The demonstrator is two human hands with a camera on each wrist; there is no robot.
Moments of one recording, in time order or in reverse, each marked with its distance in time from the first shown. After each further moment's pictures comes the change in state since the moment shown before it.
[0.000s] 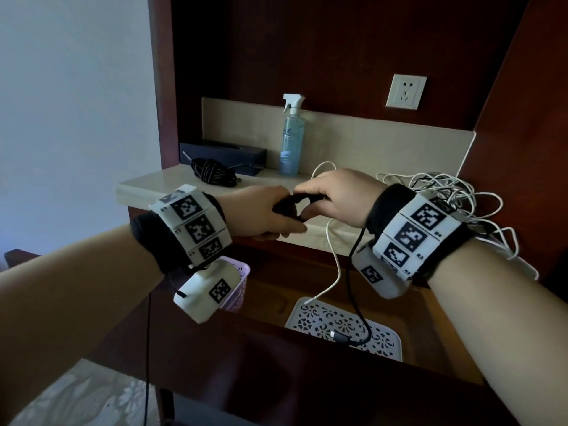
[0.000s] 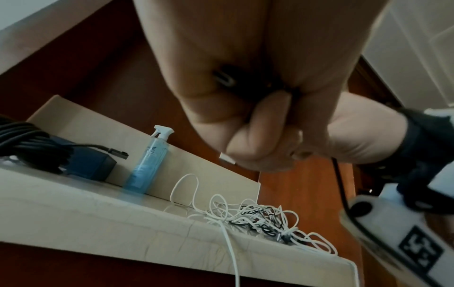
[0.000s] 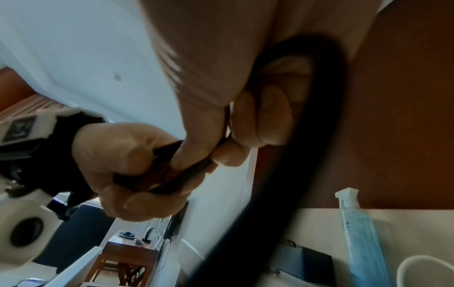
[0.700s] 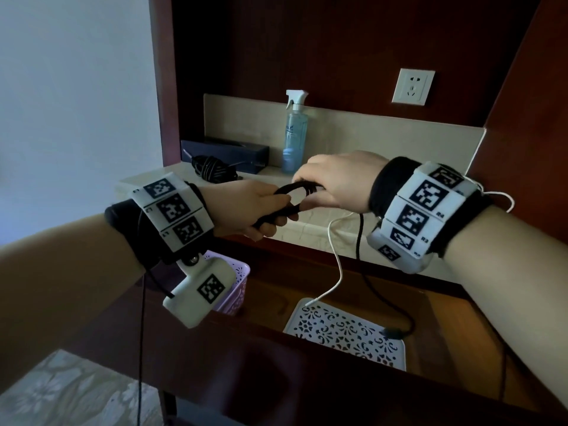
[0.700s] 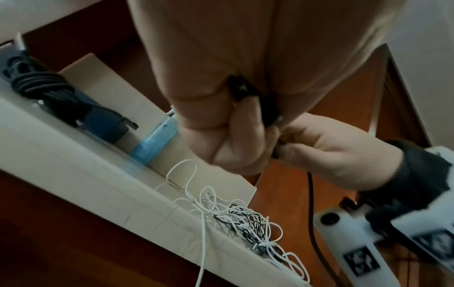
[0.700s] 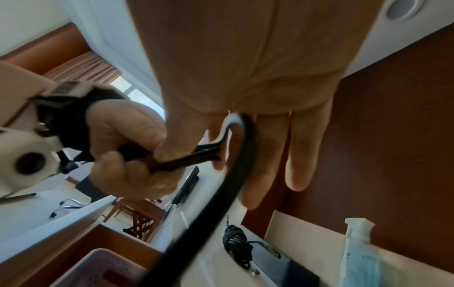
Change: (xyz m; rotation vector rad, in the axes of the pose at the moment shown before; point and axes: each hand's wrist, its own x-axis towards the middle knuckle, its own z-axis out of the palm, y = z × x) left_hand 0.005 -0.007 -0.004 -0.442 -0.069 -0.118; right_hand 0.011 0.000 -0.021 -0.398 -0.074 -0.054
